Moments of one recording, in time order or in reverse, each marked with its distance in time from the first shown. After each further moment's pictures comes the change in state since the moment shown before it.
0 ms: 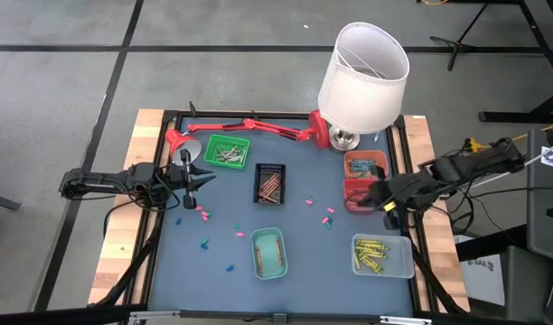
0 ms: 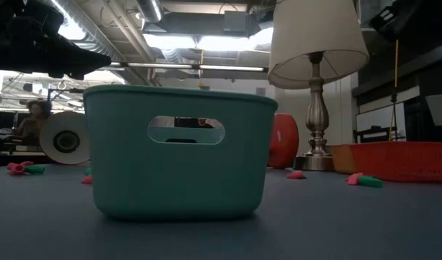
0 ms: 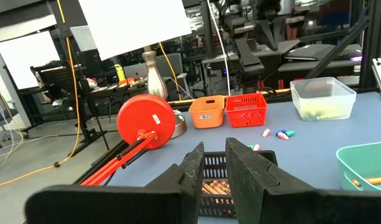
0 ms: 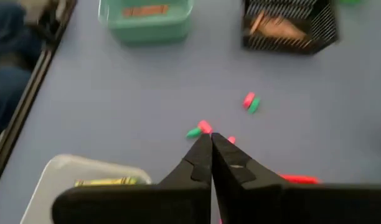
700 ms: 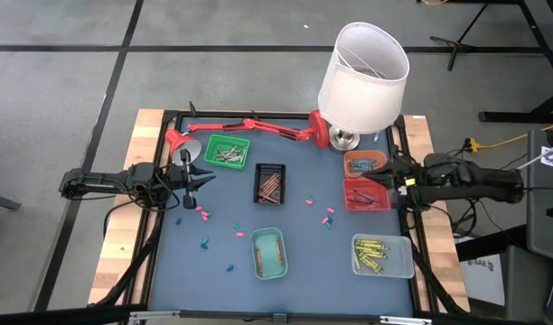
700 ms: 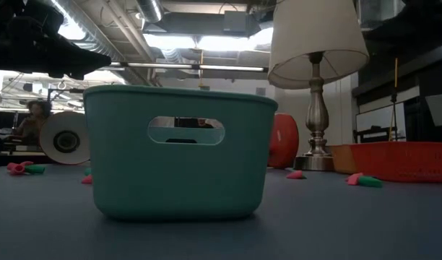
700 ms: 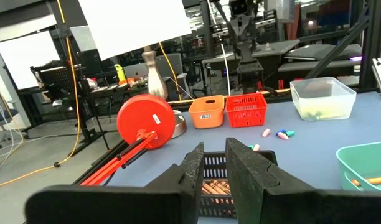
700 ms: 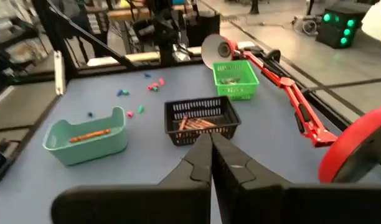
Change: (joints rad) left arm 0.000 0.000 0.000 0.000 0.000 0.000; right arm -0.310 -0.548 -0.362 0.387 0.018 -0.080
